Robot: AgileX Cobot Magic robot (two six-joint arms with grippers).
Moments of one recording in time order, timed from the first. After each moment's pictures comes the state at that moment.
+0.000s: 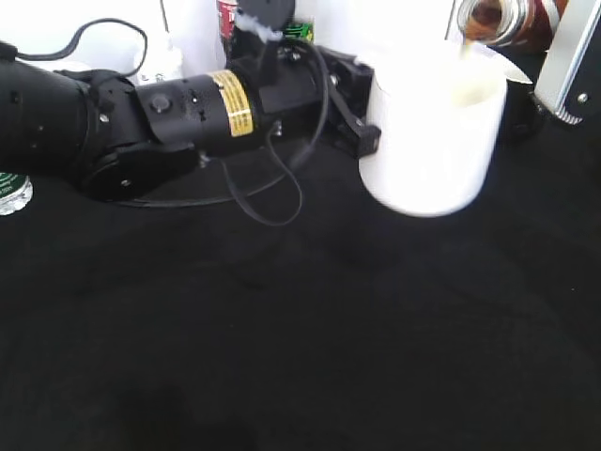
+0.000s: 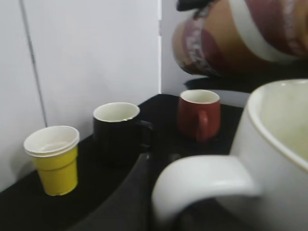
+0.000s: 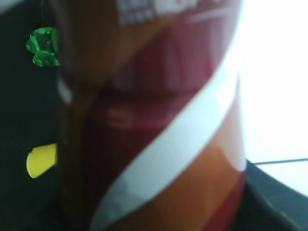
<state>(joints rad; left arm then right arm) -0.69 1.84 -1.06 0.61 -0.73 -0.45 0.11 1.37 -0.75 -0.93 -0.67 -0.56</state>
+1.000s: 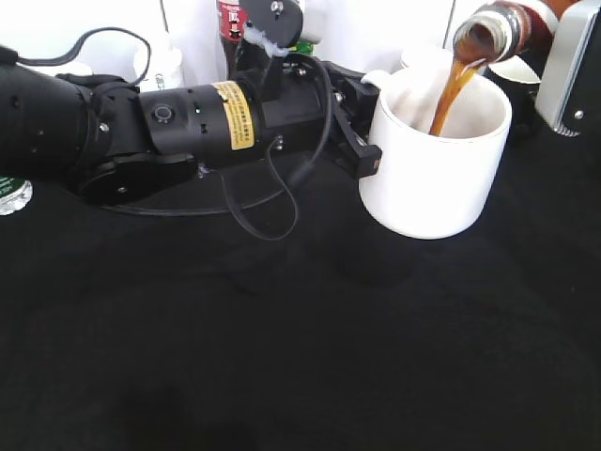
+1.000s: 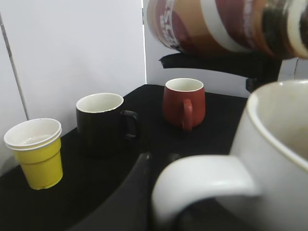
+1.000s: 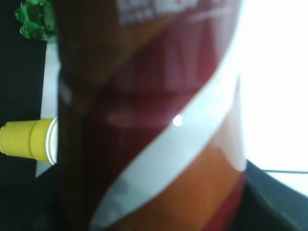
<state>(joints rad) -0.70 1.84 -1.05 0.68 -0.72 -0.49 0.11 1.37 -0.75 -0.87 -0.66 -0.79</state>
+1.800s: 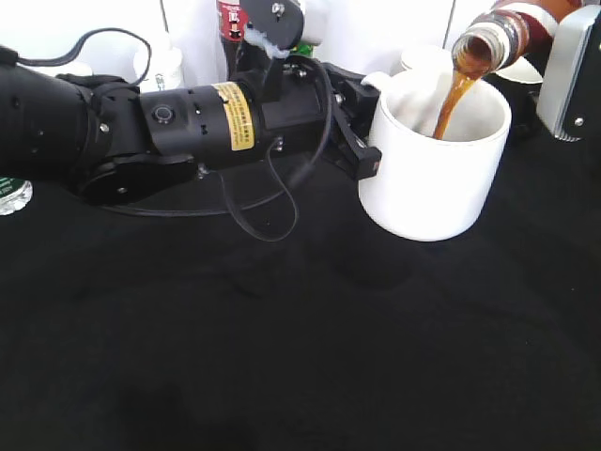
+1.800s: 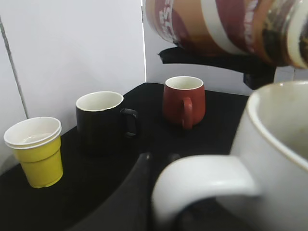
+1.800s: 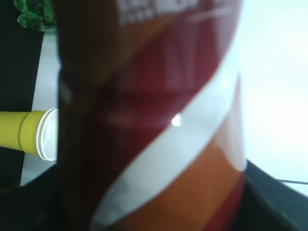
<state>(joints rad) -0.70 1.84 -1.05 0.69 -0.72 -0.49 0.11 1.37 -0.75 -0.87 -0.66 -0.86</state>
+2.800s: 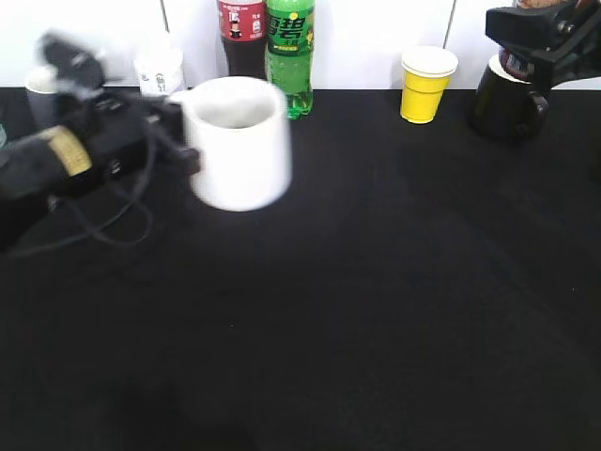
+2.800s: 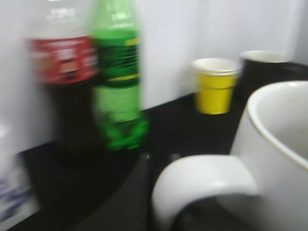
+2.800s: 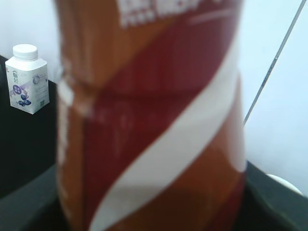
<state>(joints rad) -0.34 1.81 -0.71 0.39 -0.95 -0.24 0.11 1.37 -0.75 -0.91 -0.60 0.61</state>
